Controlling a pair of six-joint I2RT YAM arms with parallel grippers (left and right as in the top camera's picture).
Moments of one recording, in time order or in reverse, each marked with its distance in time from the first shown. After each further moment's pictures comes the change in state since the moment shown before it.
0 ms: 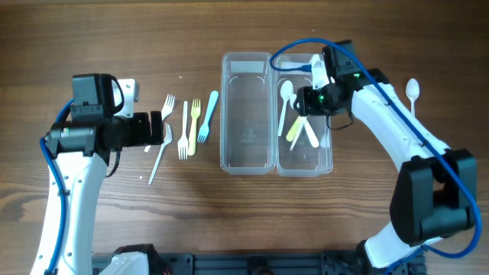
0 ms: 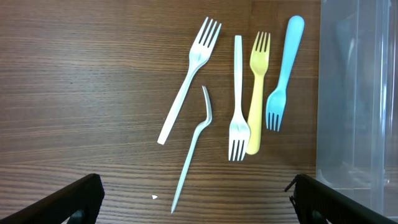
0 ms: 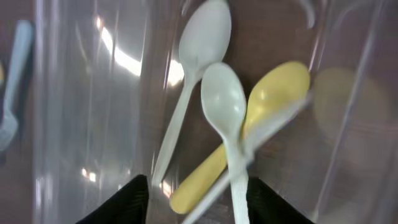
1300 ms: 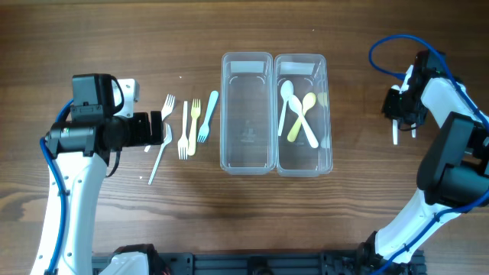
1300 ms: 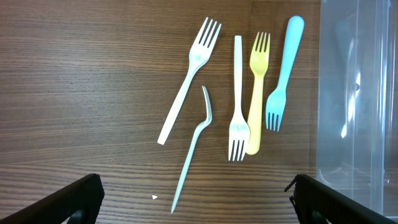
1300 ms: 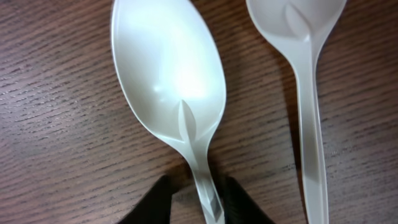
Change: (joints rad) left arm 0.000 -0.001 0.000 0.000 0.000 0.000; right arm -0.518 0.250 0.048 0.024 0.289 -0.077
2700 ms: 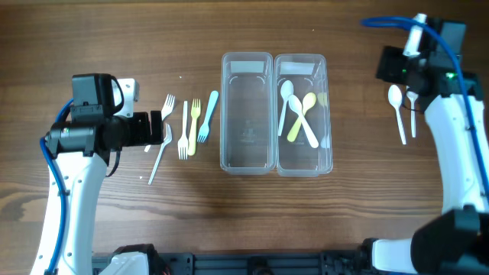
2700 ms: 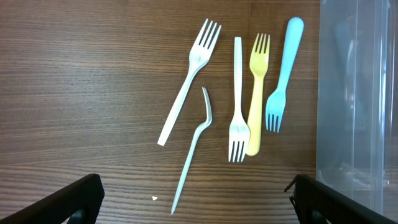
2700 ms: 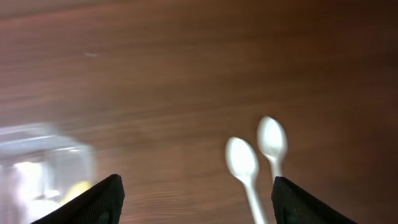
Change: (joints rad) left arm 0.000 0.000 0.000 0.003 0.000 0.000; right arm 0.159 -0.449 0.028 0.043 0.030 -0.021
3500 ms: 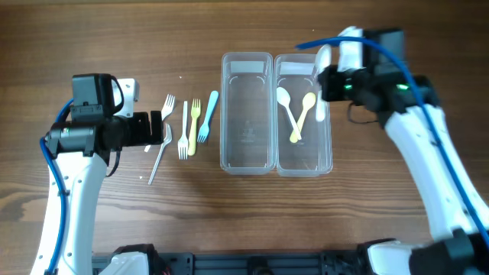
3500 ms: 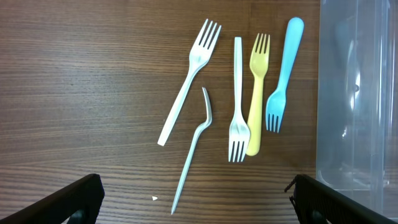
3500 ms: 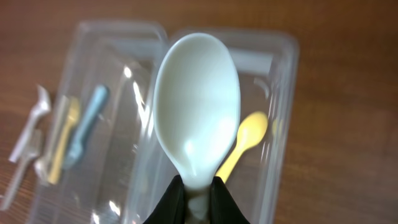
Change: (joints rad) left arm 0.000 0.000 0.000 0.000 0.000 0.000; right arm 0.343 -0.047 -0.032 -0.114 -0.285 0.115
